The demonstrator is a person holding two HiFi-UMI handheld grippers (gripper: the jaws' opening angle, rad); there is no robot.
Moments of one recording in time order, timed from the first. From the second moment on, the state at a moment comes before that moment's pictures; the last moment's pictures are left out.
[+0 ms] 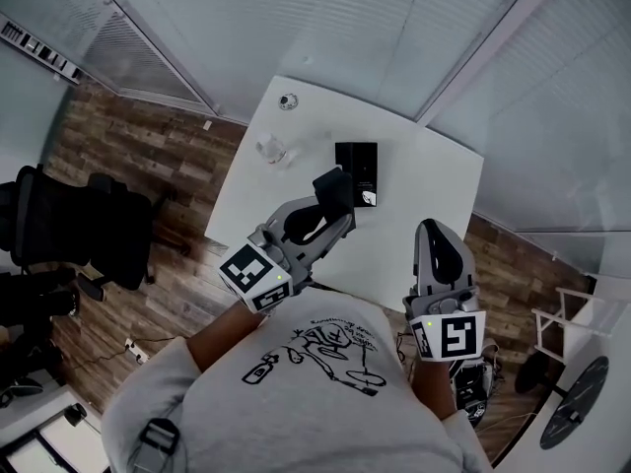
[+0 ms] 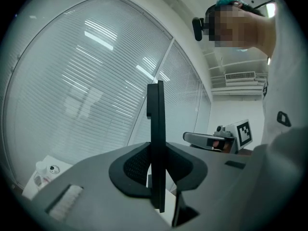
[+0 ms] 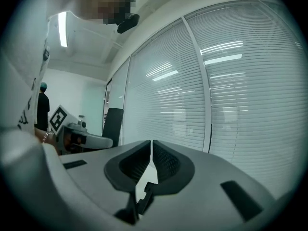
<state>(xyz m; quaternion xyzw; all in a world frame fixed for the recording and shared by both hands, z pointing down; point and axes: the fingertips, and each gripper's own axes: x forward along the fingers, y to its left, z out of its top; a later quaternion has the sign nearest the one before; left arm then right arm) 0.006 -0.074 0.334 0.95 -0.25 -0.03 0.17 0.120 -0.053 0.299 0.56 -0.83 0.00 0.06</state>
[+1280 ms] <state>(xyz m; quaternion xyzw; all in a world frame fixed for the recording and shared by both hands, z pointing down) 0.023 -0.129 0.398 0.94 -0.16 -0.04 0.30 0.030 -0.070 0.511 0.42 -0.86 0.15 0.23</state>
